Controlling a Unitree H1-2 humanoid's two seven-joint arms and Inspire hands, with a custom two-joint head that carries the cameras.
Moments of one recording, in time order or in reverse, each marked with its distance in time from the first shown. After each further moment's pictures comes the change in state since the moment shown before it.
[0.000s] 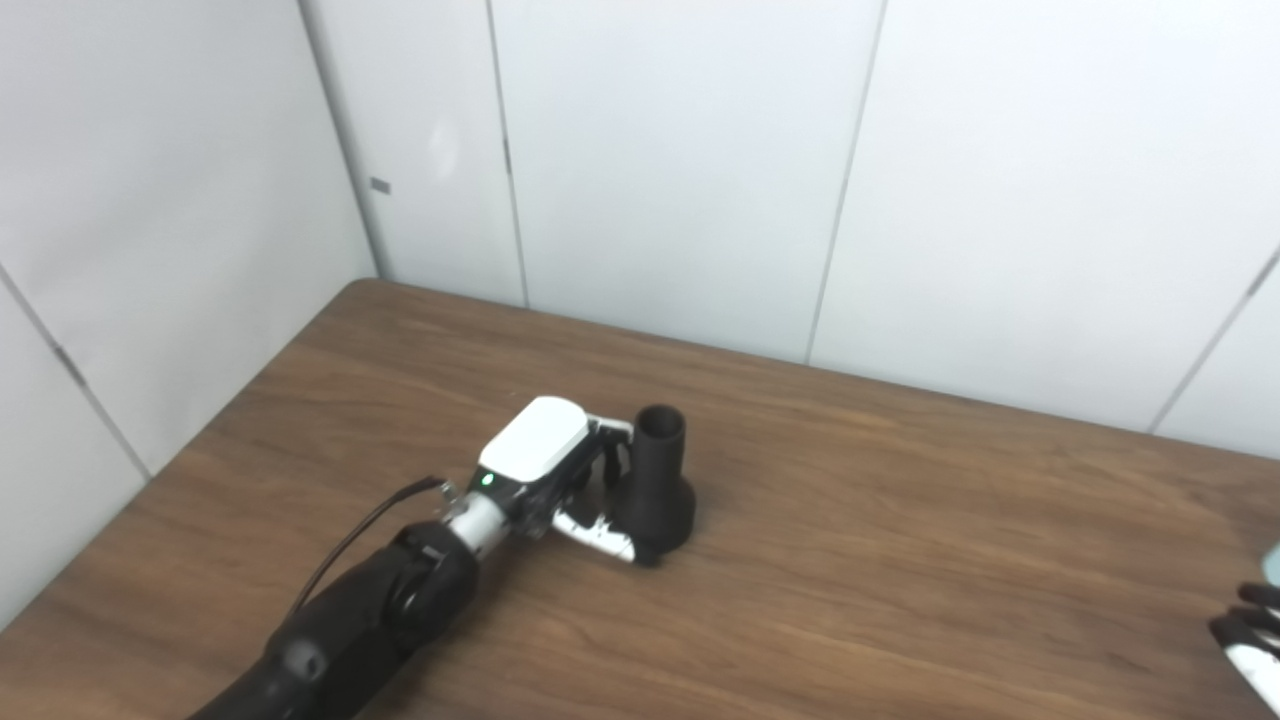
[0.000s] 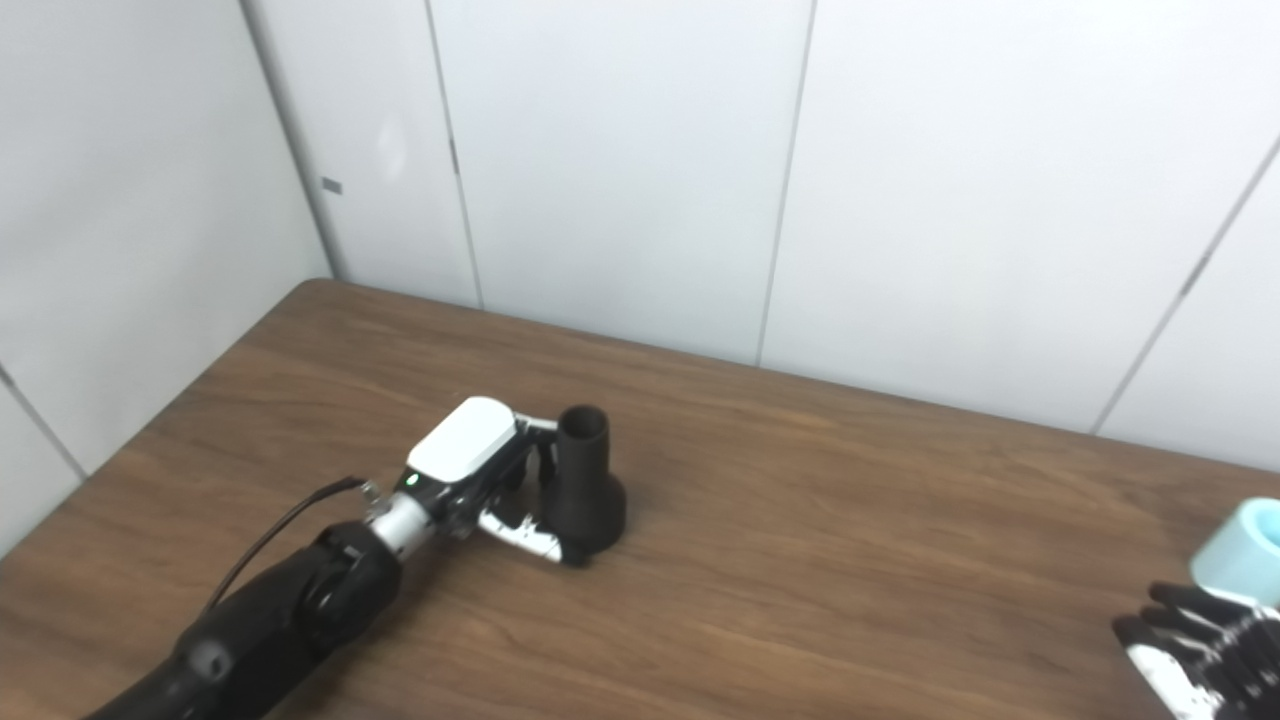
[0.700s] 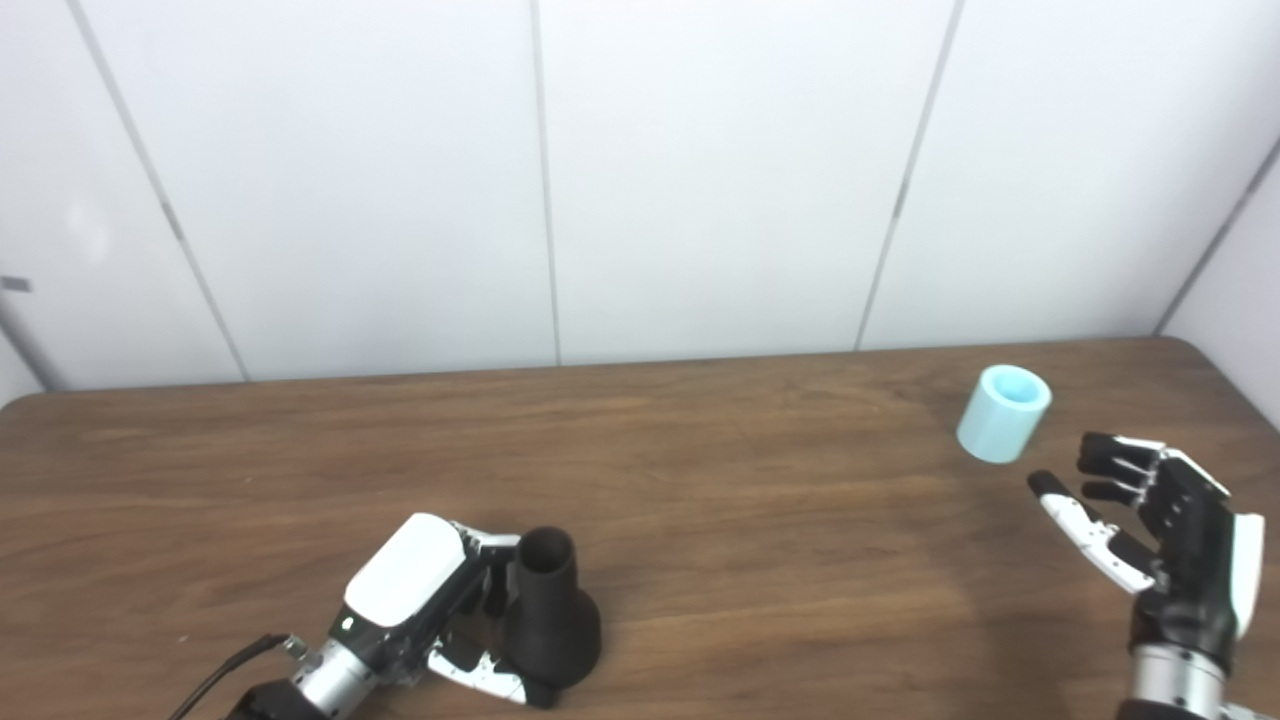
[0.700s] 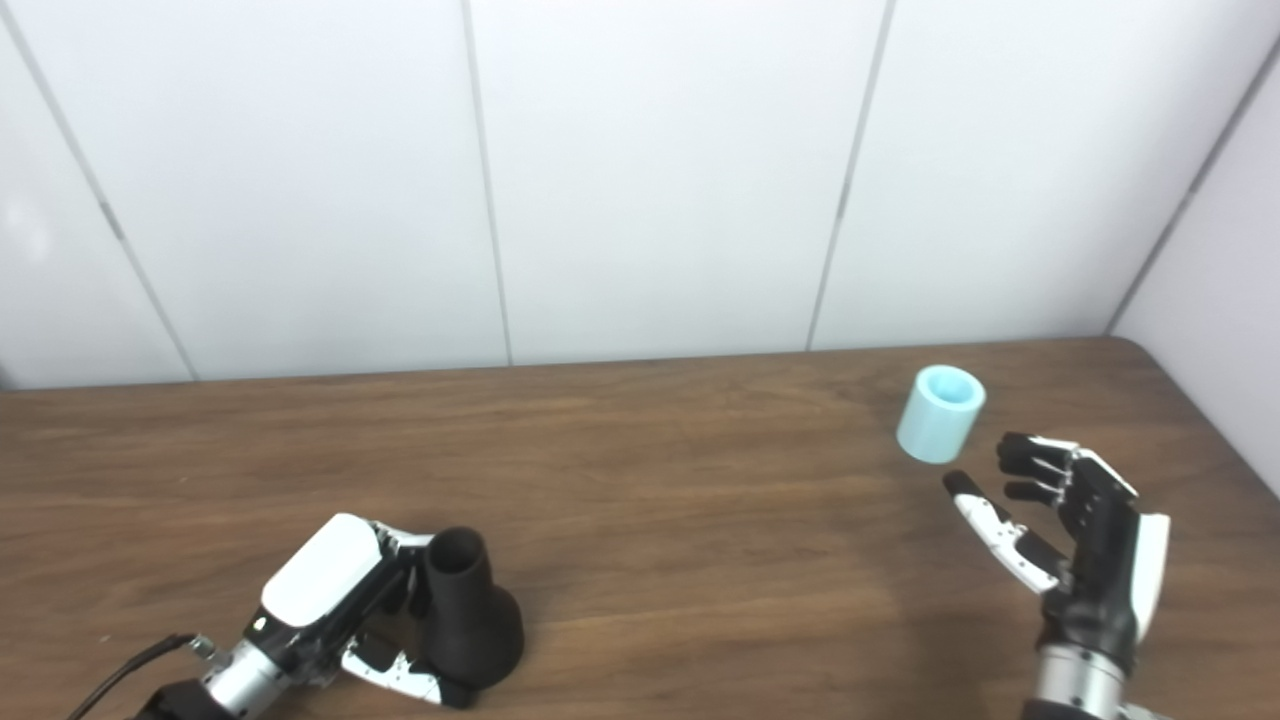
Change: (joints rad) left arm -0.043 -0.039 -0.222 -0.003 0.029 -0.162 0.061; right arm -0.007 0.070 -0.109 0.019 -0.285 -0.100 -0.304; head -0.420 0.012
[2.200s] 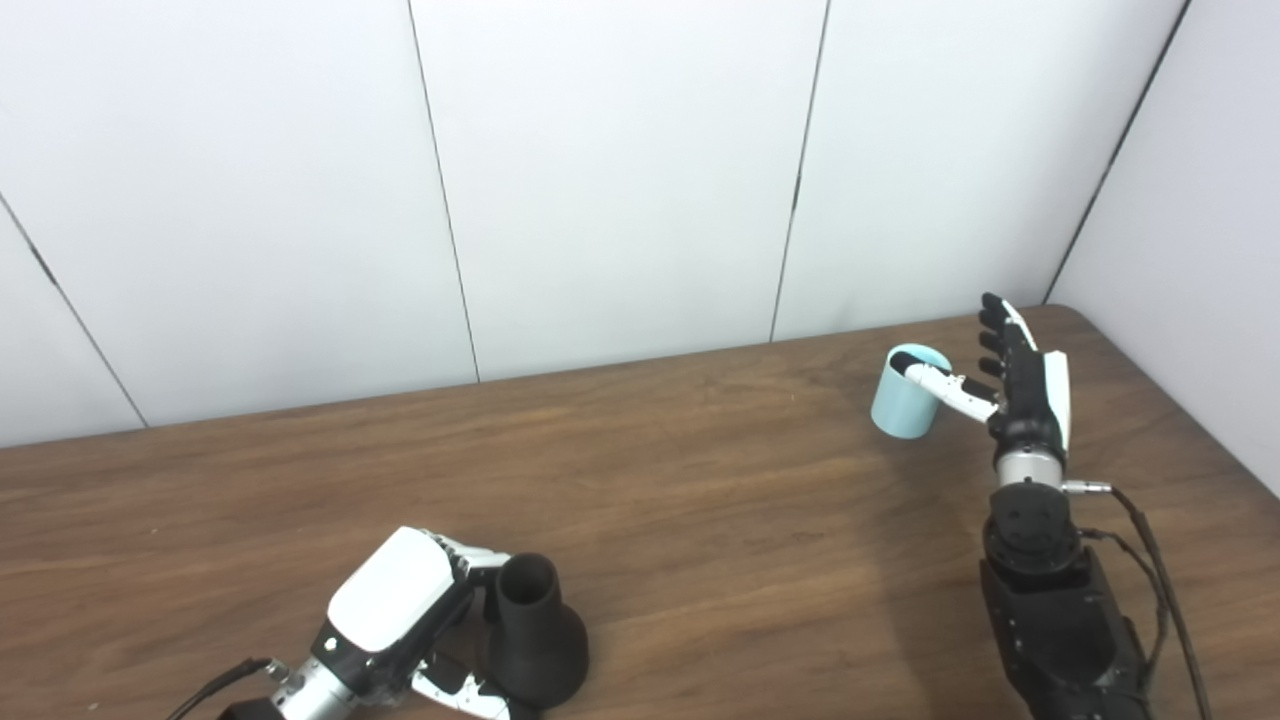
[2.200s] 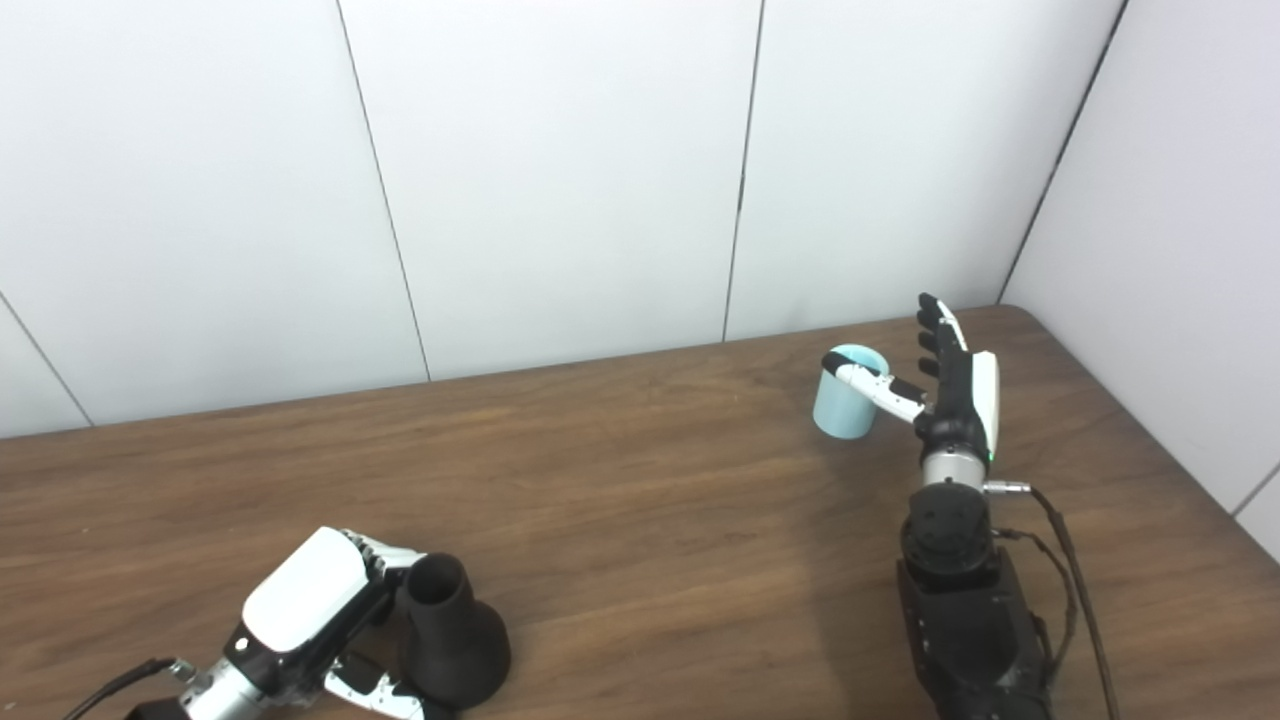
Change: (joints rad) left arm -0.105 -0.024 -0.157 0.109 0.044 -0.029 0.146; right arm -0.376 -0.213 0.044 0.499 0.038 0.190 0.070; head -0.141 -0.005
